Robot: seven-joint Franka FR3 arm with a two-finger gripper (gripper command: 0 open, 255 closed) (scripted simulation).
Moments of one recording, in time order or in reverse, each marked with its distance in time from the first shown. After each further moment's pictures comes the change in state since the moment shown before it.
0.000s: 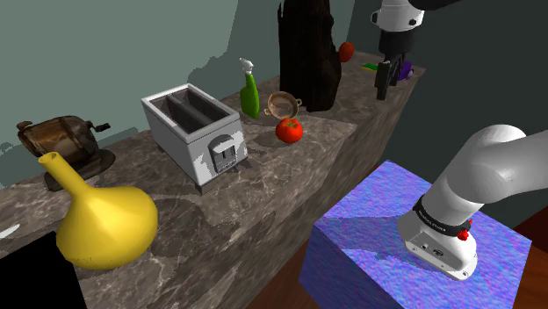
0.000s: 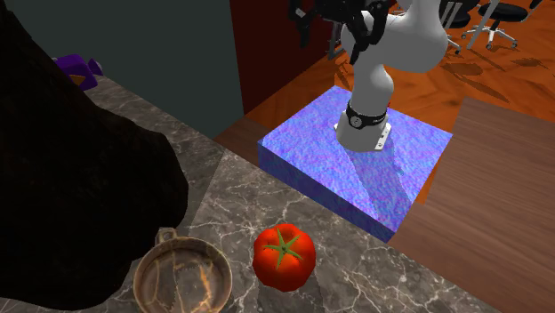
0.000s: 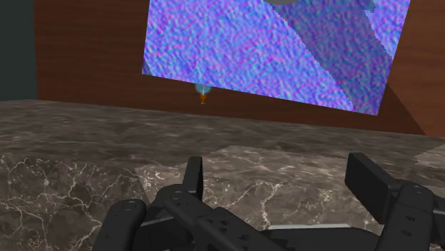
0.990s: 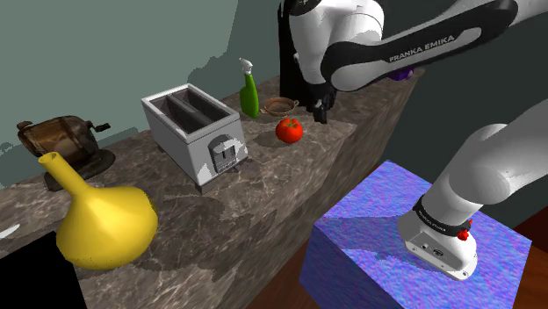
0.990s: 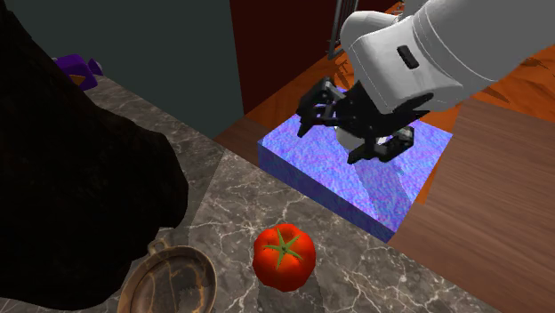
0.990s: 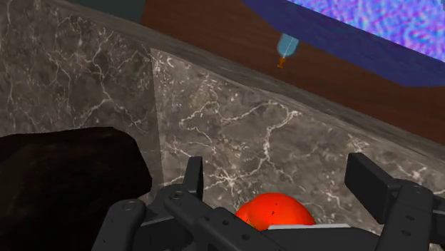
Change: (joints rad) arm 0.044 0.411 0.342 0.066 -0.269 0.328 0.225
